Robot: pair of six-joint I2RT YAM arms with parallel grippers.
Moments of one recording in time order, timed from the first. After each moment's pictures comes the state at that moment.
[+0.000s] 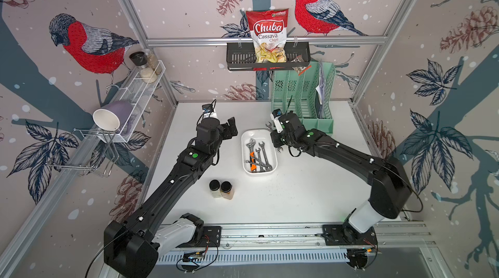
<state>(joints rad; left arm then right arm) -0.43 1.11 0.95 -0.20 -0.27 -0.41 0.76 1.58 1.22 -0.37 0.08 0.23</state>
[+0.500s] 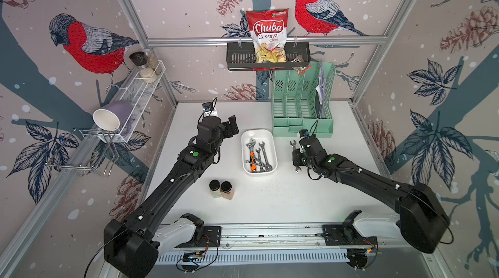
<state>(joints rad) -0.45 1.12 1.00 -0.23 -0.29 -0.42 0.69 1.29 0.74 -0.26 0.17 0.45</state>
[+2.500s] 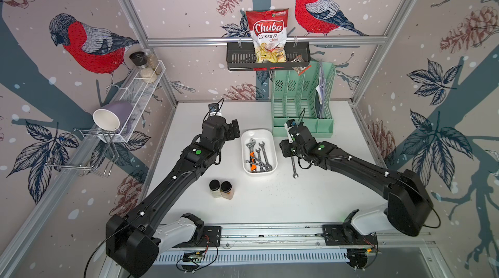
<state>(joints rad) -0.48 1.16 1.02 -0.32 -0.32 -0.35 0.76 1.47 1.05 -0.34 0.09 0.33</state>
